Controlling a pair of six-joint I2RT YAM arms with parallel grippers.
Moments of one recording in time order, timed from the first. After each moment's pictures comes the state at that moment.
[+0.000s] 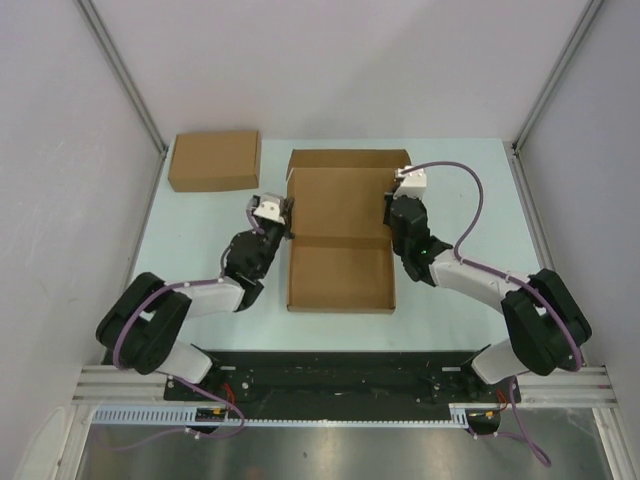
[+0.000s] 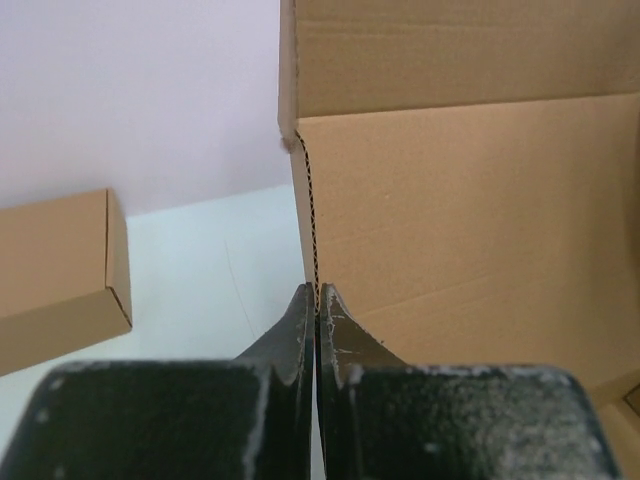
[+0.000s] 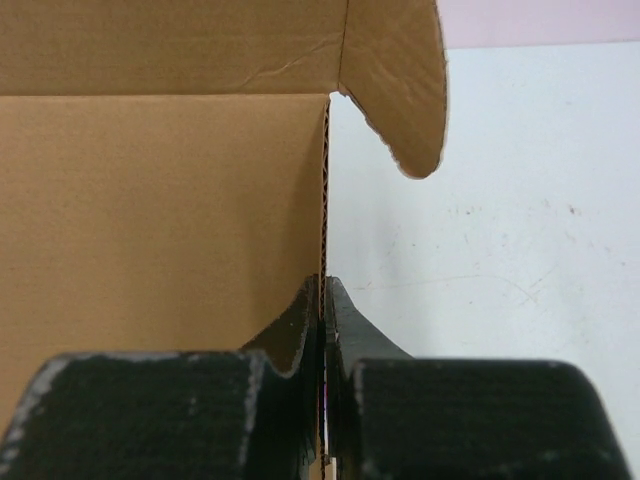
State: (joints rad) left arm -0.54 1.44 0.51 1.09 -0.16 0.02; right arm 0.61 1.47 0.85 0.40 0.58 0.19
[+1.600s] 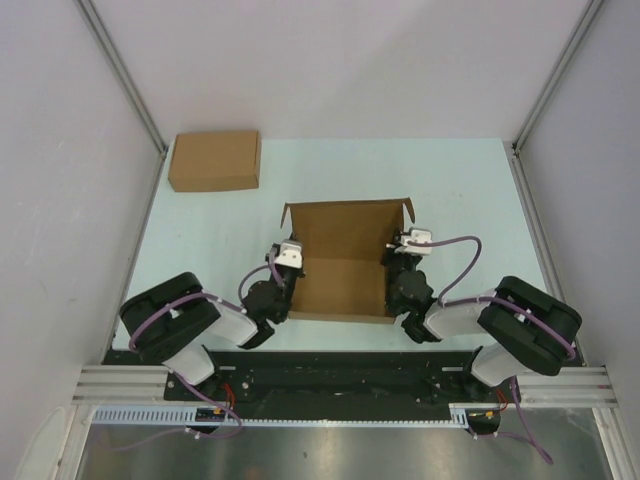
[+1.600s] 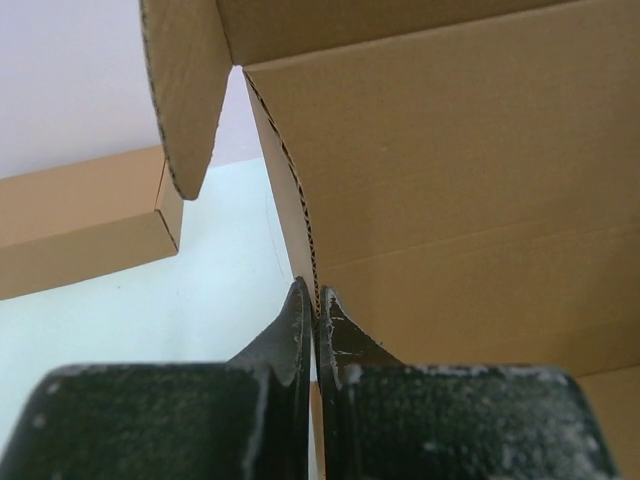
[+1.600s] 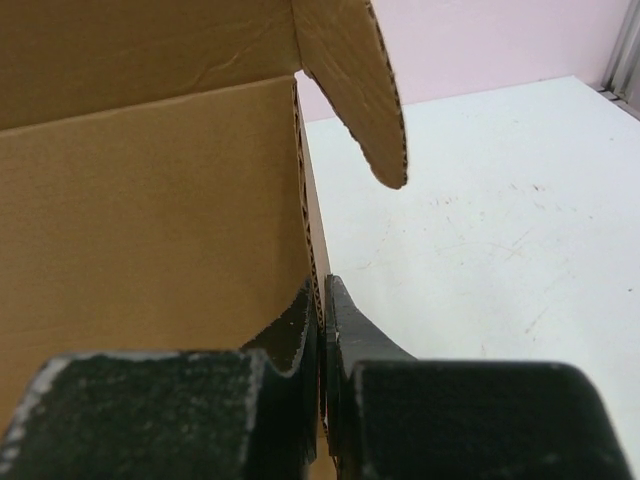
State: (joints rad) left arm -0.93 1.58 0.28 1.52 -0.69 0.25; right arm 0.92 1.50 0.39 1.30 1.02 0.00
